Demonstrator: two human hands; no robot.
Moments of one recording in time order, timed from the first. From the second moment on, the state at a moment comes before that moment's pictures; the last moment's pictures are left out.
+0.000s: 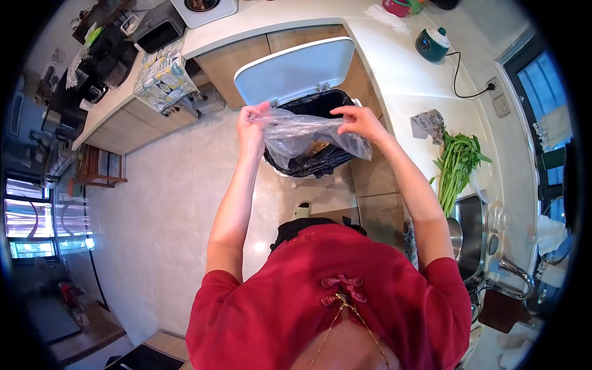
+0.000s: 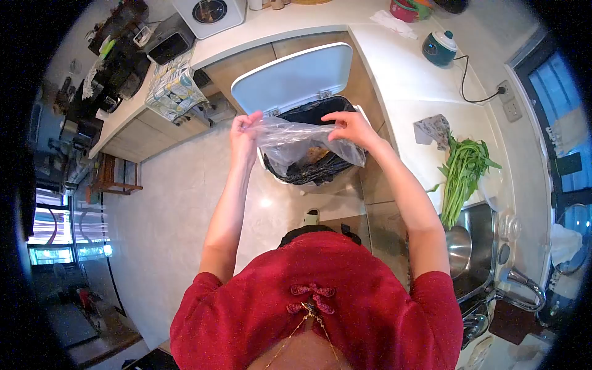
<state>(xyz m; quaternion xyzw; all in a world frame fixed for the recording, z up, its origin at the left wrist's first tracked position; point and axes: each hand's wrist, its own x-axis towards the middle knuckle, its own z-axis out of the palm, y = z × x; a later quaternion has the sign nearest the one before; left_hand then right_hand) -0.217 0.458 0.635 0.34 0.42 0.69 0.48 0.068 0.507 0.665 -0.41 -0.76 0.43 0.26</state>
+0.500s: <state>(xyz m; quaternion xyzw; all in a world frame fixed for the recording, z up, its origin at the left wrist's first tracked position) -0.208 0.481 0.596 0.67 0.70 0.24 0.08 0.086 0.534 0.640 -0.33 -0.82 0.40 0.23</state>
